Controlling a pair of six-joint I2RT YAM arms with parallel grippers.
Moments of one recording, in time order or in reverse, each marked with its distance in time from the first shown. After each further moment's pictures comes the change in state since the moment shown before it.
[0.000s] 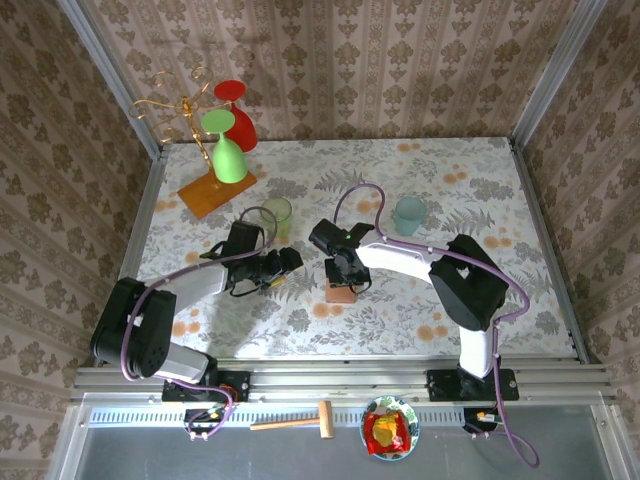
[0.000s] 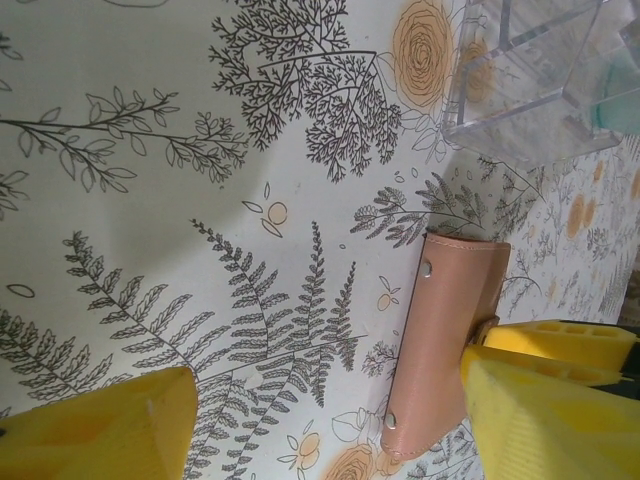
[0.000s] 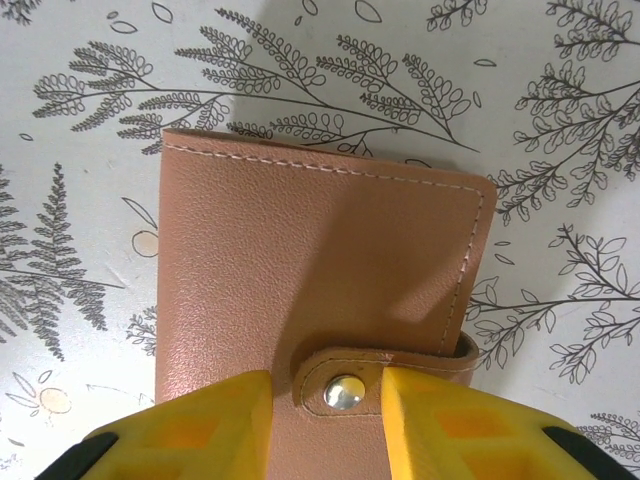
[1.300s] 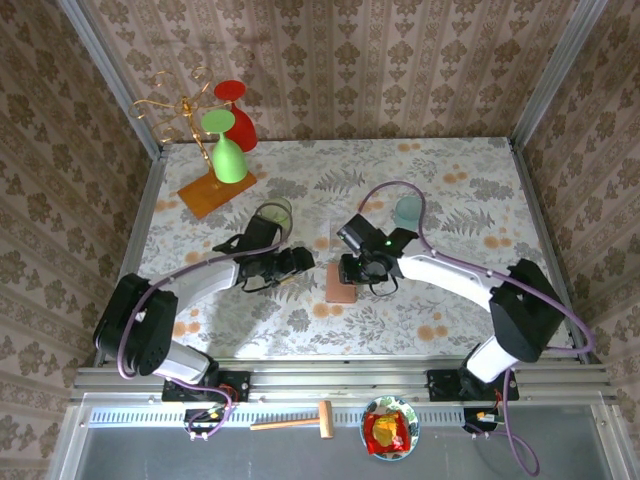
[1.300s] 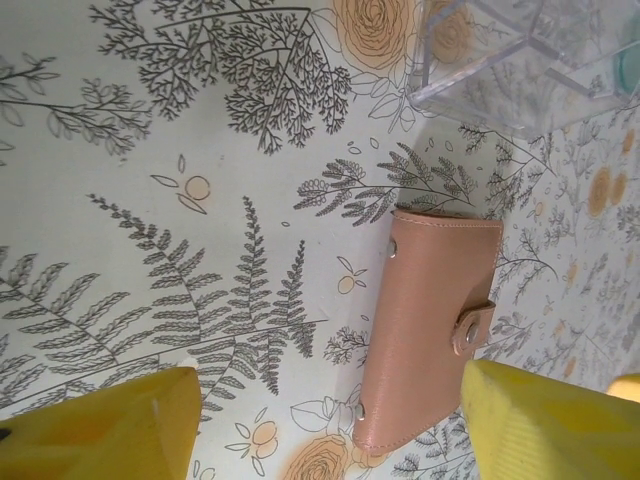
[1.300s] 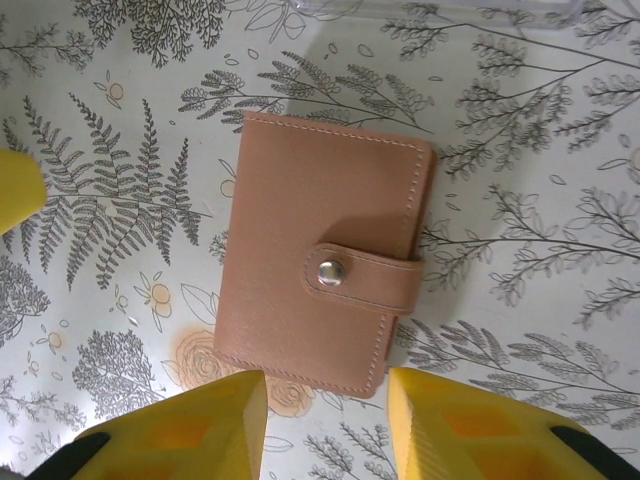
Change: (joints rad) left arm -0.120 0.012 0.104 -0.123 -0.104 -0.021; right arm -0.038 -0.312 -0.203 0.119 -0.077 -0.037
